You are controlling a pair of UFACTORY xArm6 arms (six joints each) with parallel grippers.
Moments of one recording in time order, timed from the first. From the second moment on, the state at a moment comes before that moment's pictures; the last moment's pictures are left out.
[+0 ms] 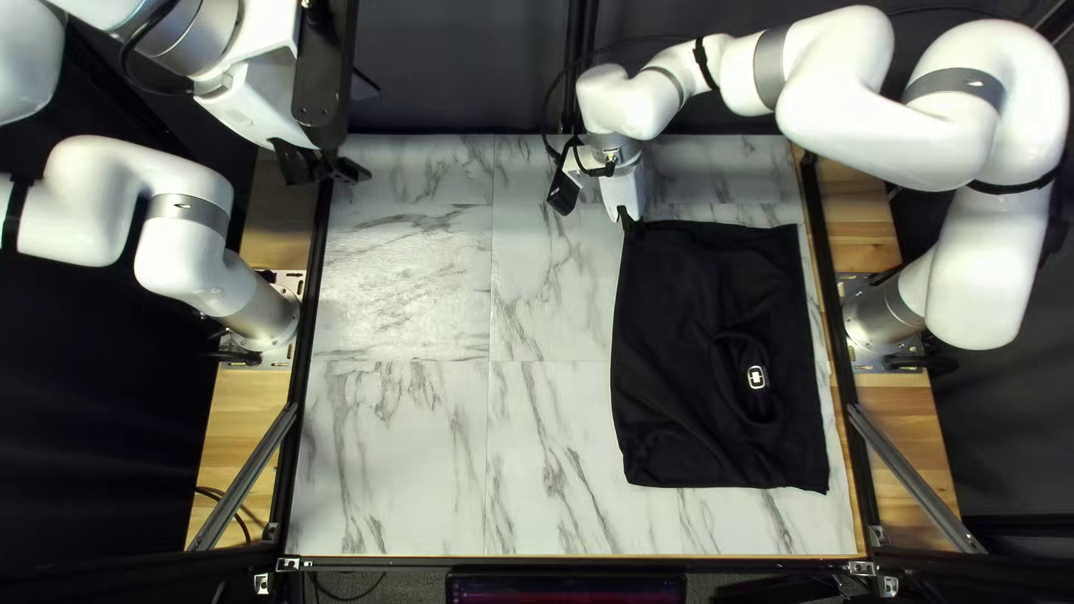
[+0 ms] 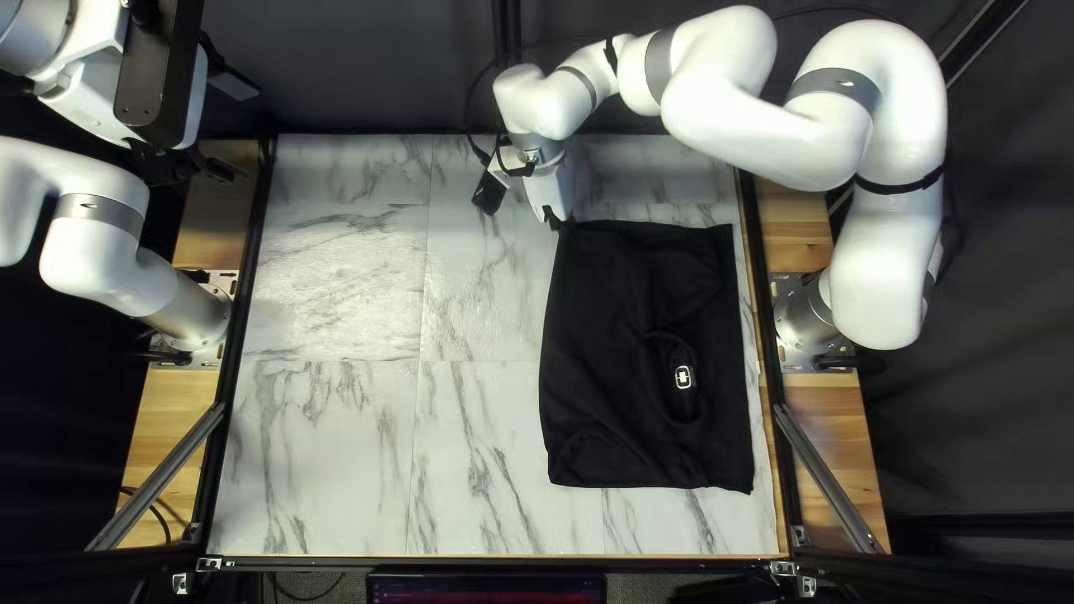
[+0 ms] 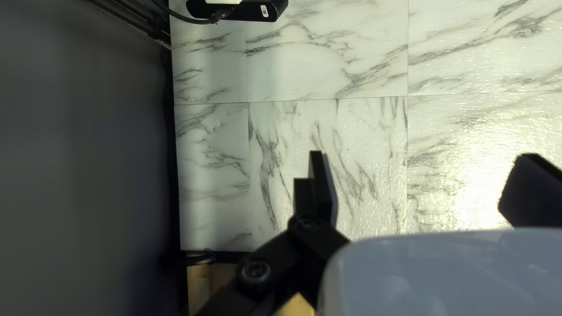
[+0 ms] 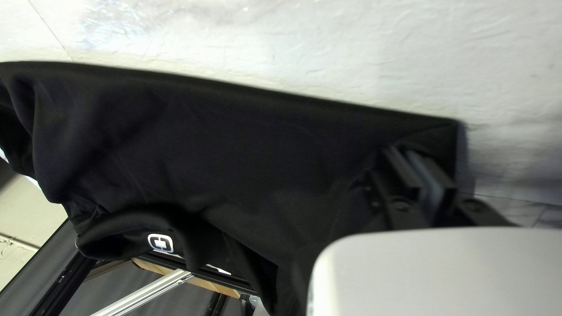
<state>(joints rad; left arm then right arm) 0.02 -0.85 -1.09 0.11 1.49 0.06 -0.45 0.52 -1.34 0.22 1.27 -0.43</state>
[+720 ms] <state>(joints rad) 0.02 -0.85 -1.09 0.11 1.49 0.06 -0.44 0.54 -1.48 0.24 1.29 -0.44</state>
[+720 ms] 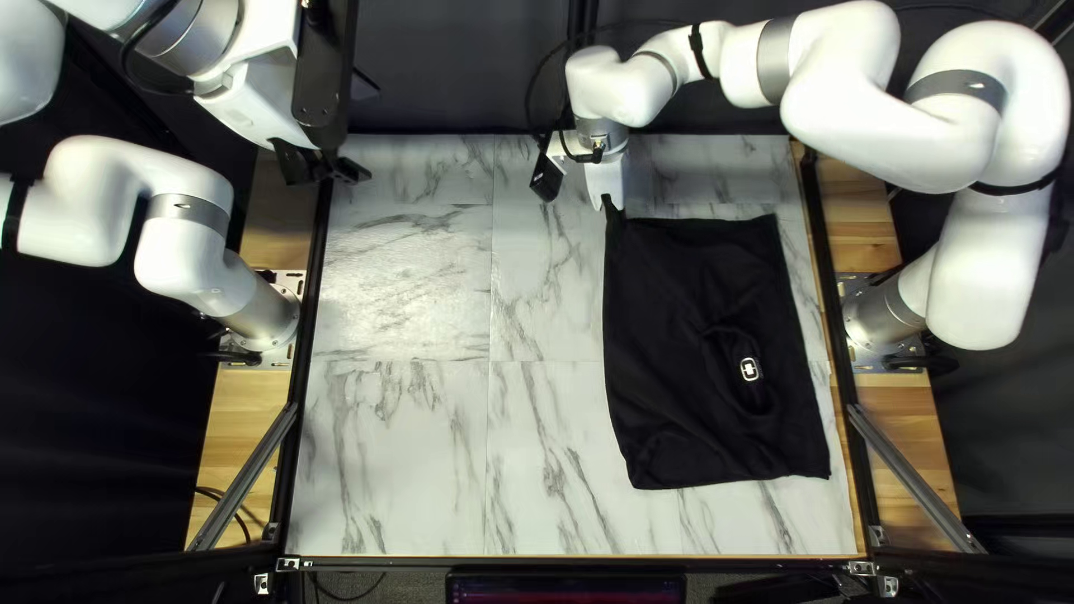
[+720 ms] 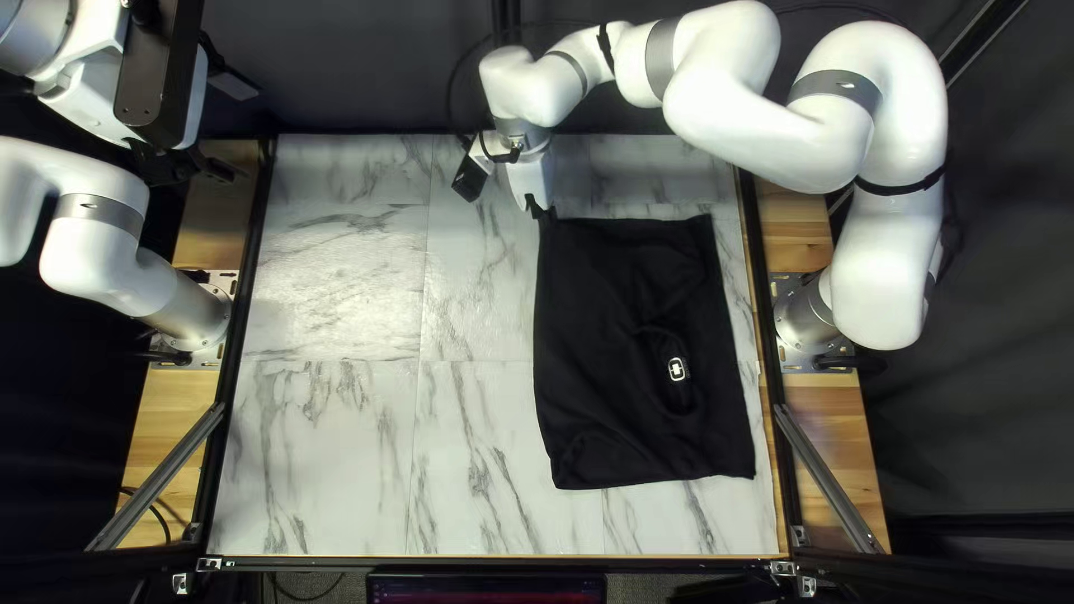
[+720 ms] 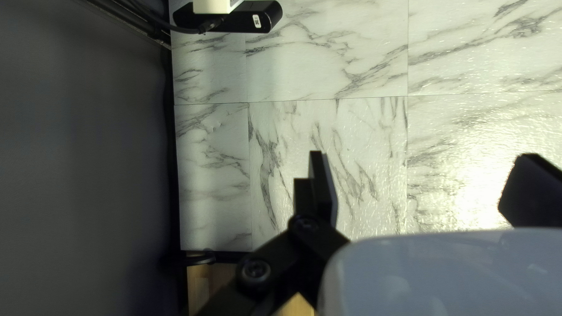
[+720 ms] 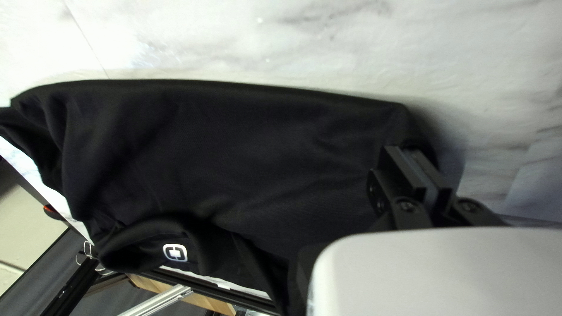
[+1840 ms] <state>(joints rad) 0.02 -0.85 -1.09 0.11 1.49 0.06 -0.40 0.45 -1.40 0.38 1.04 -0.51</state>
